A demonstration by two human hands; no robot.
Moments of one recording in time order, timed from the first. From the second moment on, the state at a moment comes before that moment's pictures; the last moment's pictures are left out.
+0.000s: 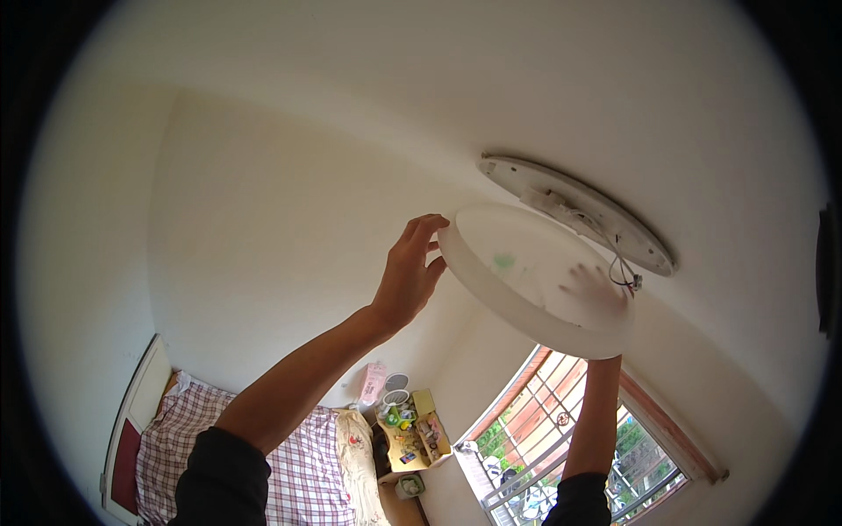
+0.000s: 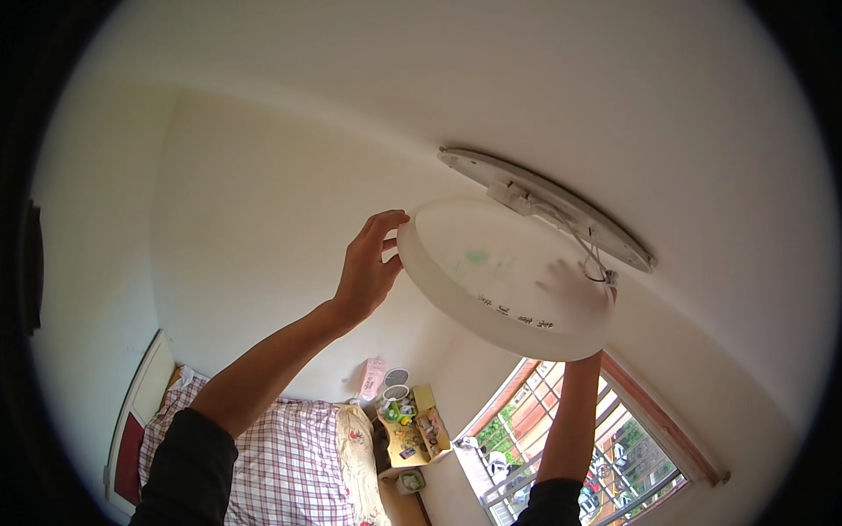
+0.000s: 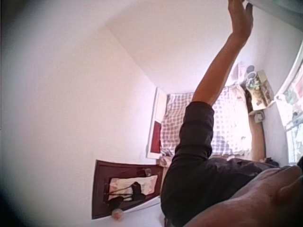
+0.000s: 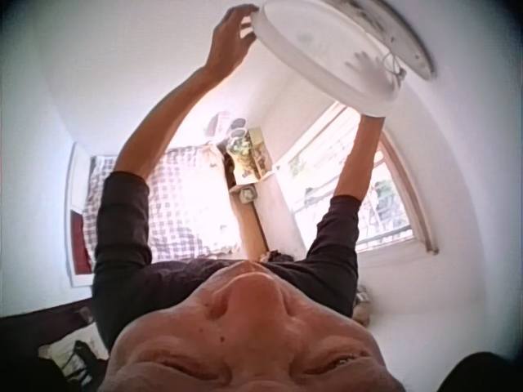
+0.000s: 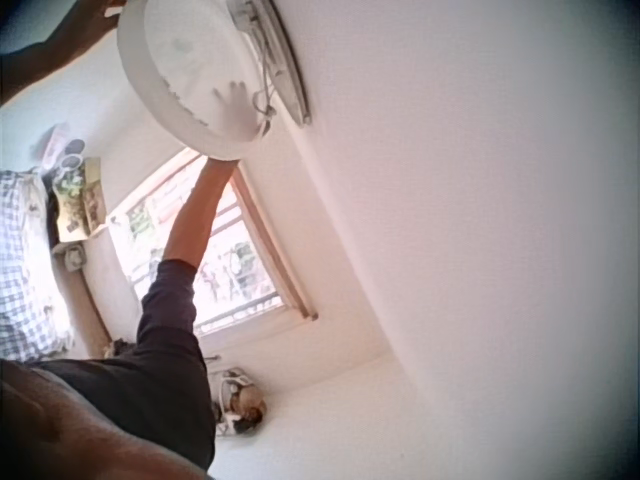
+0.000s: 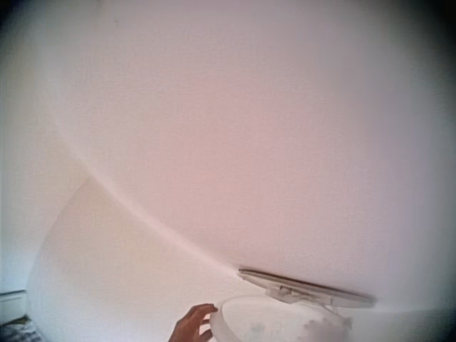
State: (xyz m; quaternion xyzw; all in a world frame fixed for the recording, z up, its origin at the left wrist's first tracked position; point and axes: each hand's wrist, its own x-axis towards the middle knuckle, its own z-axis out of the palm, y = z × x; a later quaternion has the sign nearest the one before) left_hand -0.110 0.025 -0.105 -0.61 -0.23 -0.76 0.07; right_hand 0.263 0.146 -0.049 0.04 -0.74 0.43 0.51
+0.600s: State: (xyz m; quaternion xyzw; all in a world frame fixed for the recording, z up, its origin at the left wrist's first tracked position) left_hand -0.147 -0.075 -0.254 -0.66 -0.45 -0.56 0.22; right_hand 0.249 0.045 -0.218 -0.19 -0.59 0.60 0.51
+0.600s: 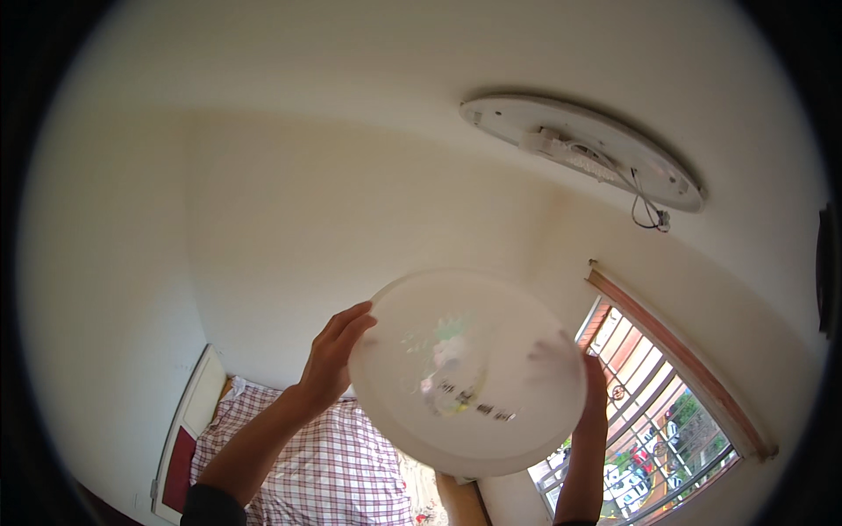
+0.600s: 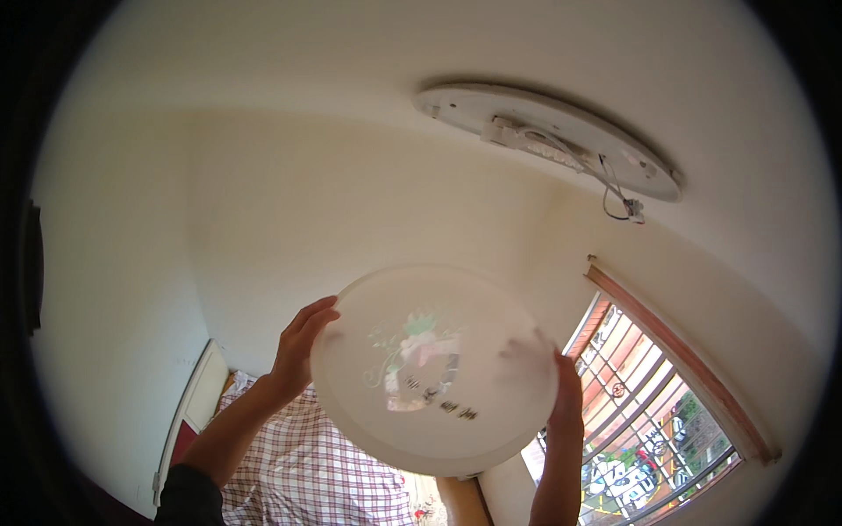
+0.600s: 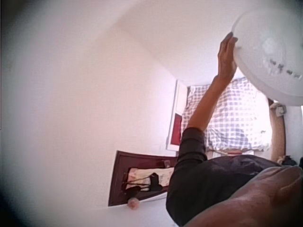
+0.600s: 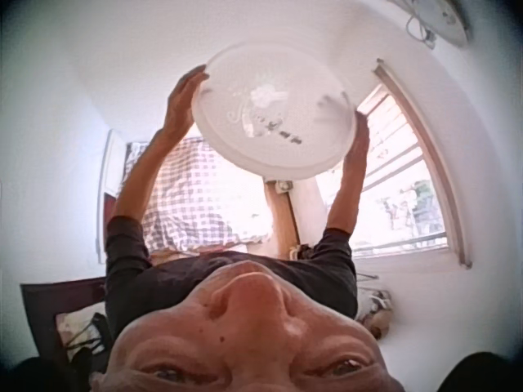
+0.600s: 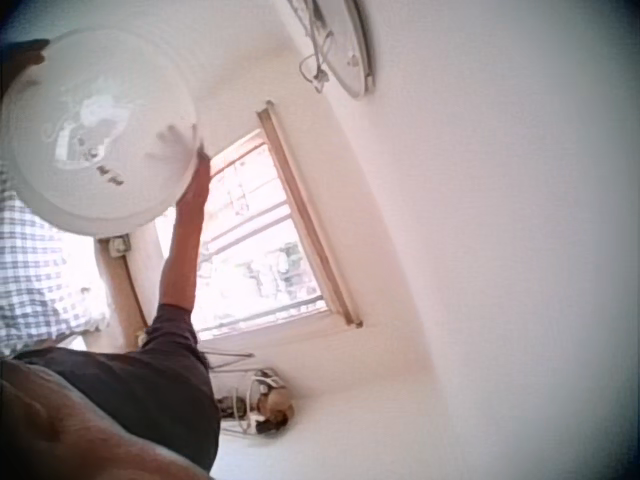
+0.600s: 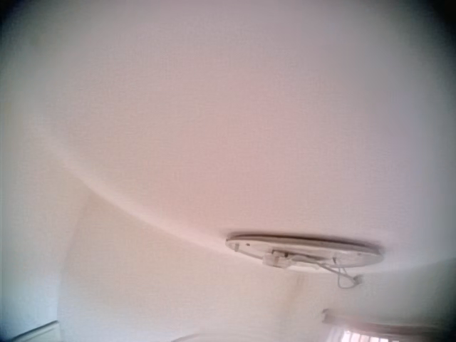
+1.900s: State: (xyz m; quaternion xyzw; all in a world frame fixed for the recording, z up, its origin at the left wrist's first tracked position) left_hand -0.144 -0.161 -0.435 -0.39 -0.69 -0.55 -0.27; right_hand 0.213 0.036 -0.427 -0.31 -0.55 0.66 0.41
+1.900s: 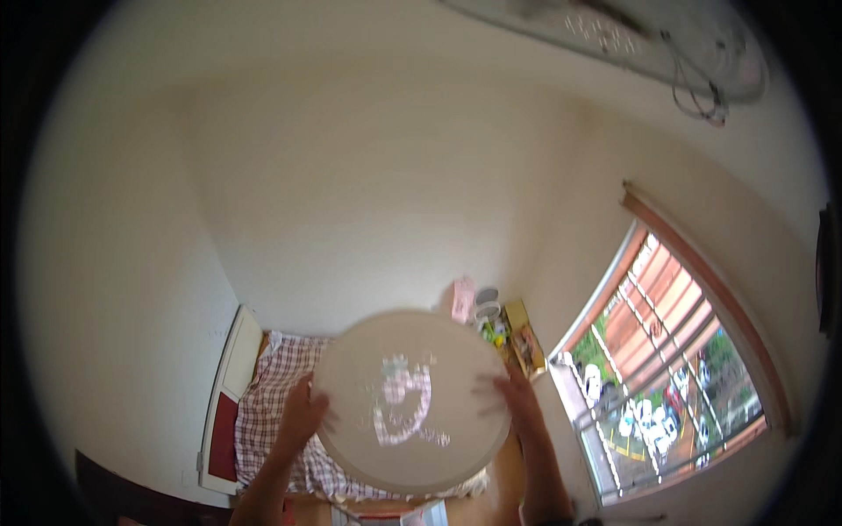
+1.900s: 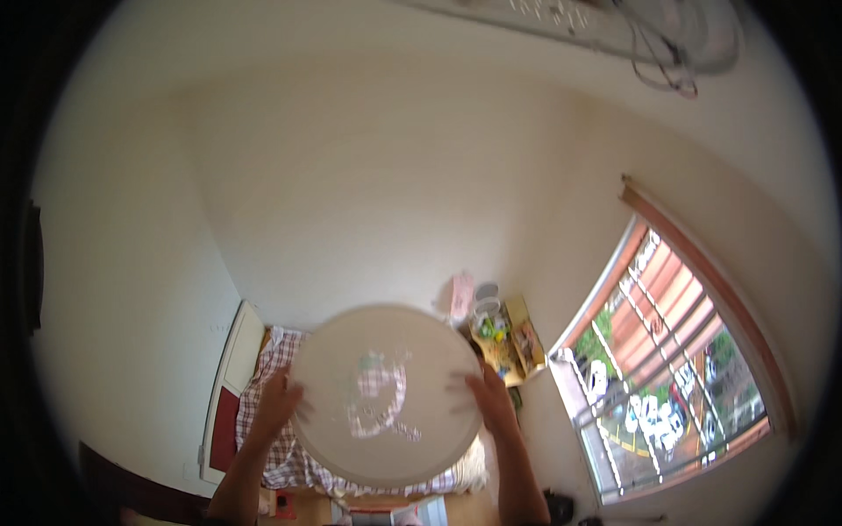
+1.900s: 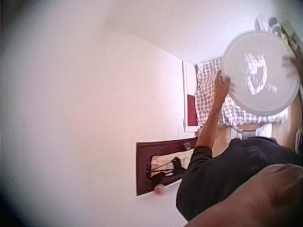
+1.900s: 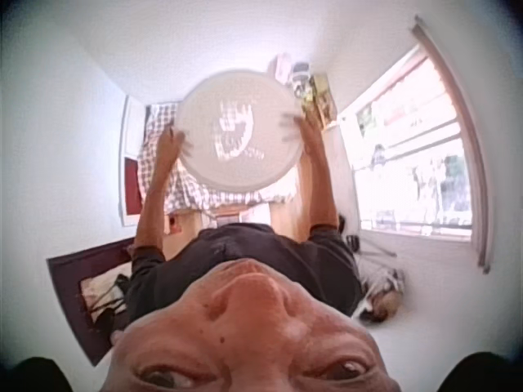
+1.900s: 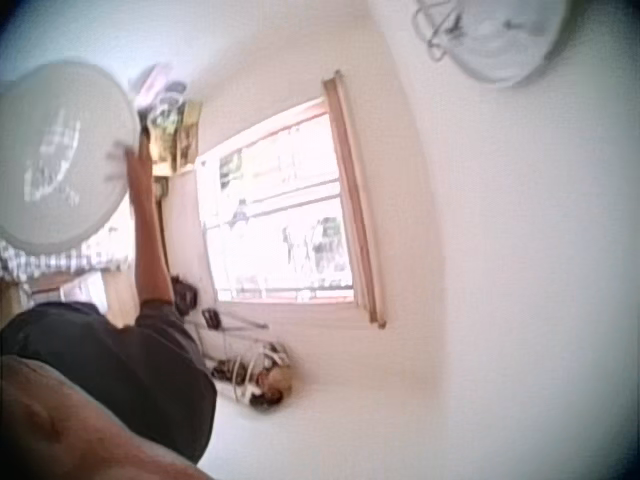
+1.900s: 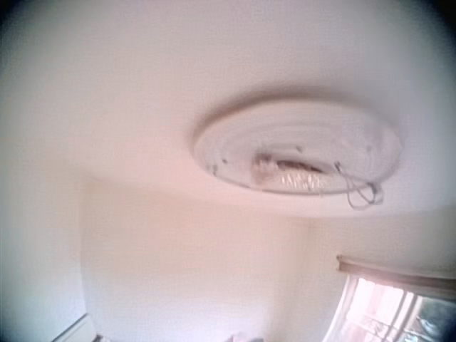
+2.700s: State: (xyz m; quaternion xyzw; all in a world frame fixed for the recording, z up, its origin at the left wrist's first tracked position) left_hand -0.117 -0.261 -0.721 -0.33 -0.79 -0.41 -0.31; right_hand 0.135 0.045 -0.234 -0.23 -0.86 -0.33 0.32
